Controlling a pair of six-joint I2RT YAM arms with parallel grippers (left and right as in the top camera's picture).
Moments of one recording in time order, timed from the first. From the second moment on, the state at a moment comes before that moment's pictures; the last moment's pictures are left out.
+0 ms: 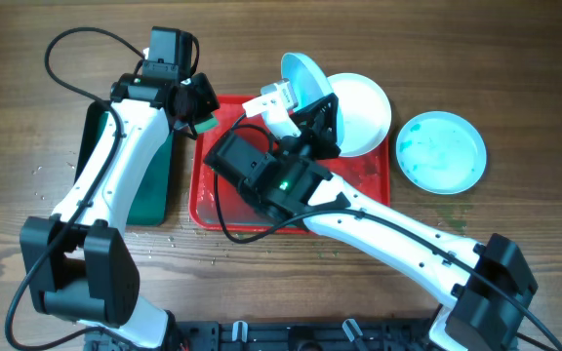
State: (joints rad) left arm -0.17 1.74 1.41 -0.76 0.00 -0.56; right arm 0.98 1.75 1.47 -0.80 1.46 0.18
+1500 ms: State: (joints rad) left arm -0.19 1.74 1.41 -0.78 0.00 -0.58; right arm -0.34 1.66 1.17 -0.82 0.07 0.41
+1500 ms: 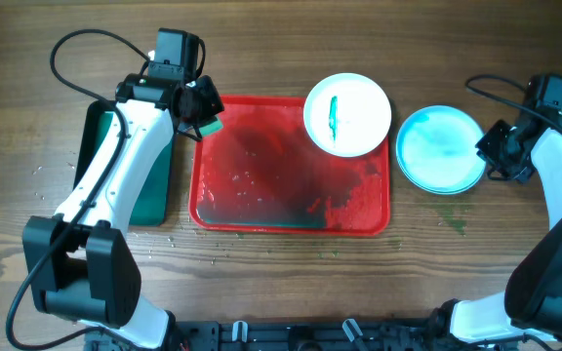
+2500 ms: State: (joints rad) left arm -0.19 1.74 1.41 -0.78 0.00 -0.58; right arm 0.10 1.94 1.24 -0.43 -0.07 0.19
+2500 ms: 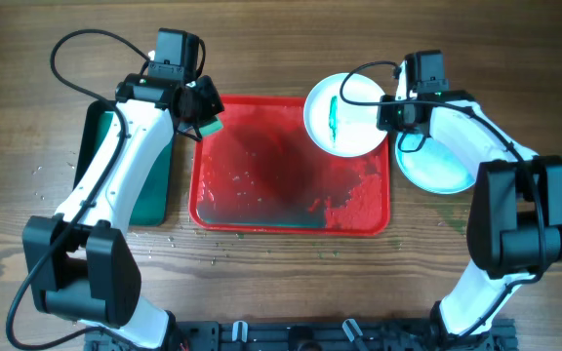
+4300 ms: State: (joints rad) left arm -0.19 1.74 1.39 -0.83 0.04 -0.58; right arm 0.48 2.07 1.40 -0.66 -0.20 0.37
